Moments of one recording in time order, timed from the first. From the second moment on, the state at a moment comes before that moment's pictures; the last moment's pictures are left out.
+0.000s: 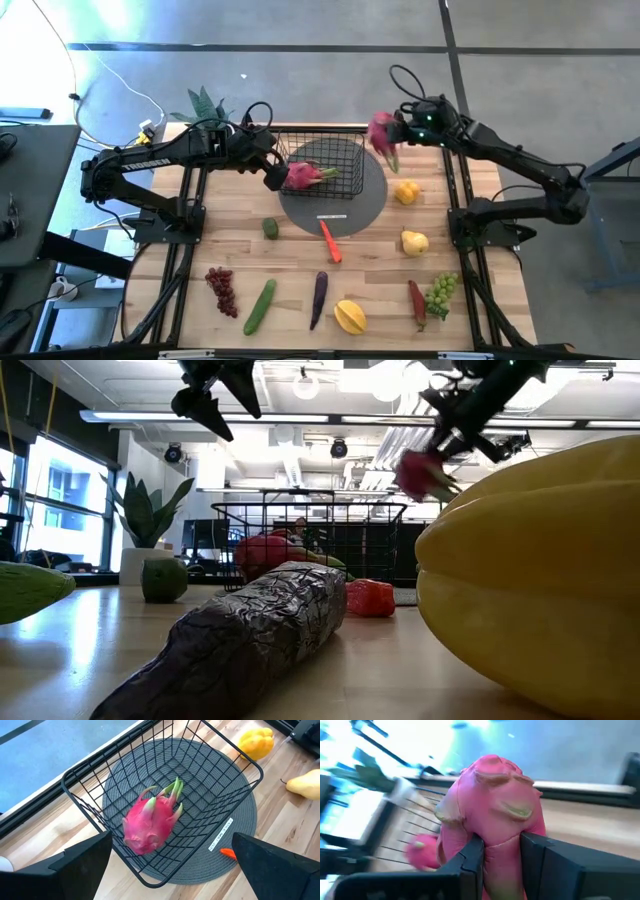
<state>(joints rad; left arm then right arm) 0.33 1.28 1.30 -0.91 -0.27 -0.47 -0.63 1.12 1.01 -0.48 0.05 0.72</state>
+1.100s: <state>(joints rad) 0.33 1.28 1.30 -0.91 -0.27 -0.41 -0.29 1.31 1.01 0.33 0.28 0.50</state>
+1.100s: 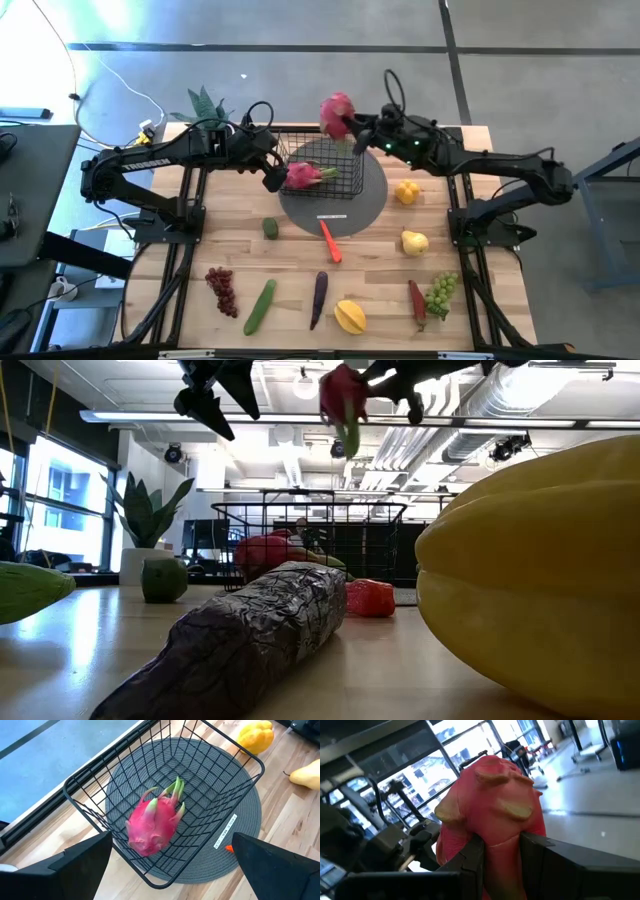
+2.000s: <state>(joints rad) 0.33 1.28 1.30 -0.91 -0.25 -0.42 -0.28 1.59 1.01 0.21 0.24 0.51</state>
